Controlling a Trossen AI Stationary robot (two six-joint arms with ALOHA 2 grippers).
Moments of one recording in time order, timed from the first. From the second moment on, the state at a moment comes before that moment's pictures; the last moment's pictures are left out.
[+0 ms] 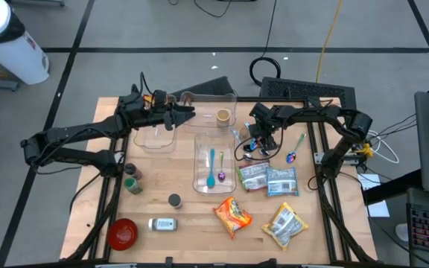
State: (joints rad) left arm 0.44 1.07 0.71 0.41 0.29 -0.75; right arm -0.56 1.68 0.91 -0.49 -0.03 -0.75
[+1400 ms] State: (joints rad) left arm 0.44 1.10 0.86 0.32 0.30 -0.61; right arm -0.55 1.03 0.90 -0.22 -0.14 -0.02
